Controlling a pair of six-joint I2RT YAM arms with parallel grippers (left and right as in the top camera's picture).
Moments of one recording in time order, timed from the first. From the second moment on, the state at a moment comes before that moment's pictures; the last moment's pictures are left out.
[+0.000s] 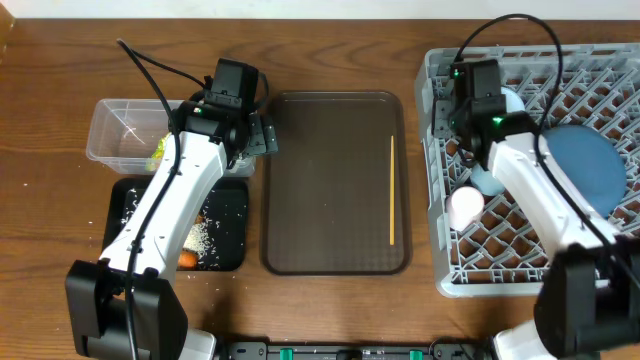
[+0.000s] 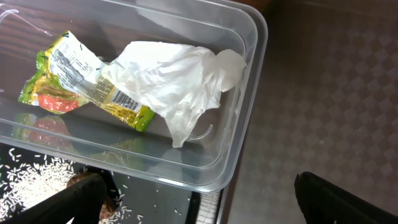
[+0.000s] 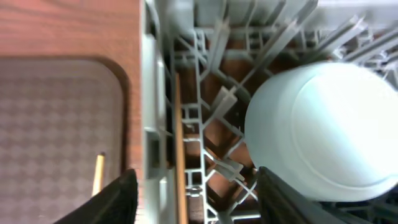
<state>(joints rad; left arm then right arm) -0.23 1.63 1.35 -0.91 -0.19 -0.40 0.20 1.69 1.25 -0.46 0.15 0.18</state>
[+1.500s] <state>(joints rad) -0.23 1.63 1.35 -0.91 -0.19 -0.40 0.53 1.92 1.27 -0.61 0.18 0.64</state>
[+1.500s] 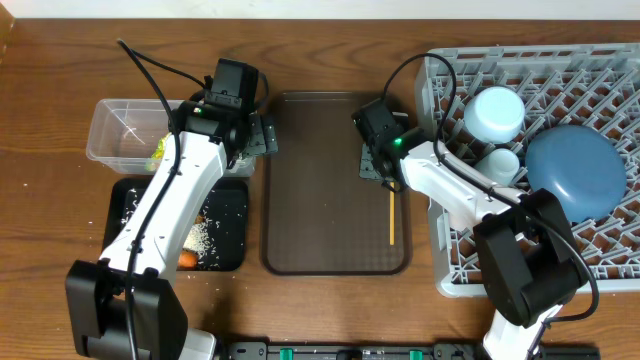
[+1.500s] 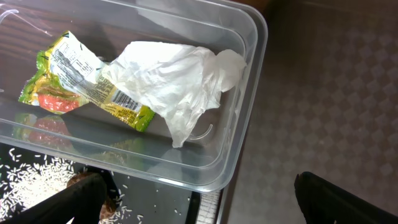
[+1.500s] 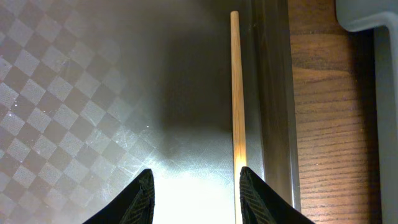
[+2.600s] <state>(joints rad) -0.23 1.63 1.35 -0.91 -0.19 -0.40 0.53 1.98 1.23 -0.54 0.27 0.73</state>
